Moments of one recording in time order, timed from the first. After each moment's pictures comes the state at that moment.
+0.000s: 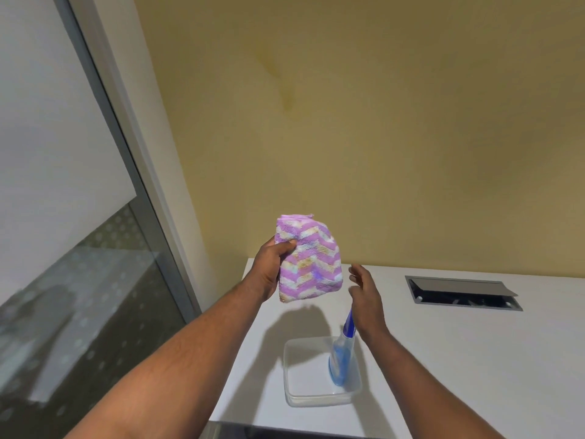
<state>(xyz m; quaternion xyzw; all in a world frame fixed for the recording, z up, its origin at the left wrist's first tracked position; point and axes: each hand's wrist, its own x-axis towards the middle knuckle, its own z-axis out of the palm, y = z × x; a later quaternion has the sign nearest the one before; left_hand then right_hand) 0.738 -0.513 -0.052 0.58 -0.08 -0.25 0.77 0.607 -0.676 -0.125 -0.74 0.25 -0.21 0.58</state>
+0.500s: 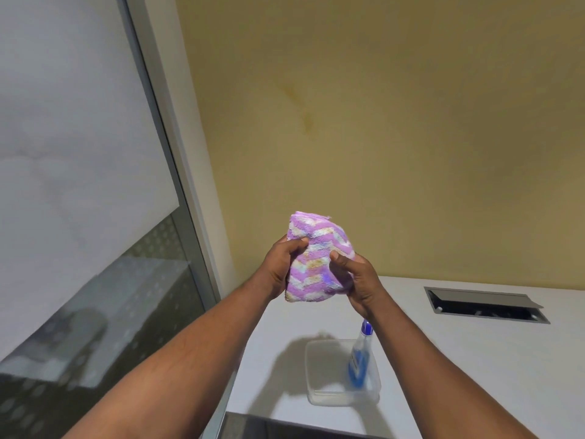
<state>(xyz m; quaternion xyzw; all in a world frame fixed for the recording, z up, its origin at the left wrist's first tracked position) 0.684 -0.465 -0.001 0.59 -0.12 -0.24 0.76 0.601 -0.618 -0.034 -0.54 0.09 -0.10 0.83</state>
